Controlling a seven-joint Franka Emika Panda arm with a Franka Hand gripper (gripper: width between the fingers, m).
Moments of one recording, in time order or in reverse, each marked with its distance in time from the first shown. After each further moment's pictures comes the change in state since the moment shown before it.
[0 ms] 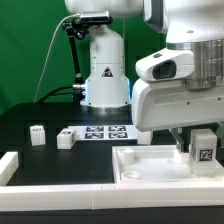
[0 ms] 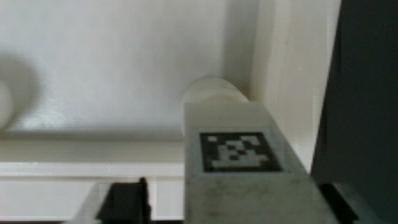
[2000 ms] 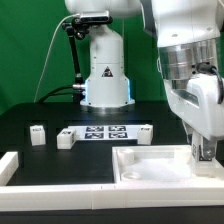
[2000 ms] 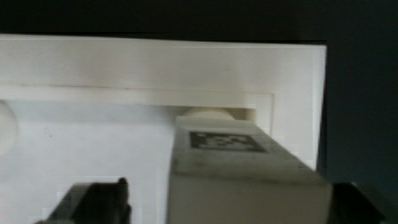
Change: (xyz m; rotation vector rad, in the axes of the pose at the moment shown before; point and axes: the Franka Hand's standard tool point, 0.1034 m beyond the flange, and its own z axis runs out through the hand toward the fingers) arm -0.006 -0.002 0.004 0.110 0.014 1.534
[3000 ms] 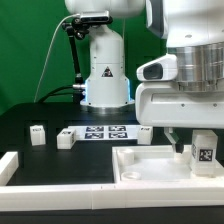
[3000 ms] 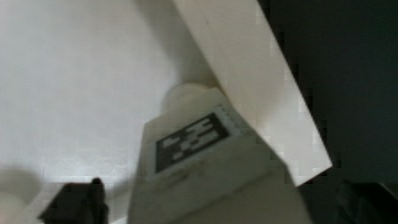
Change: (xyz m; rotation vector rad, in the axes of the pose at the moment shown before) arm -0.002 -0.010 0.003 -0.065 0.021 -1.074
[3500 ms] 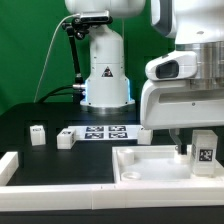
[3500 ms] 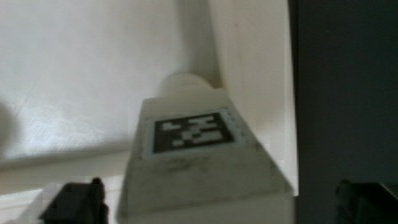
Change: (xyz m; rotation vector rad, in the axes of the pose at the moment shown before) arm 0.002 0.000 -0.001 -0.023 0.015 -0.363
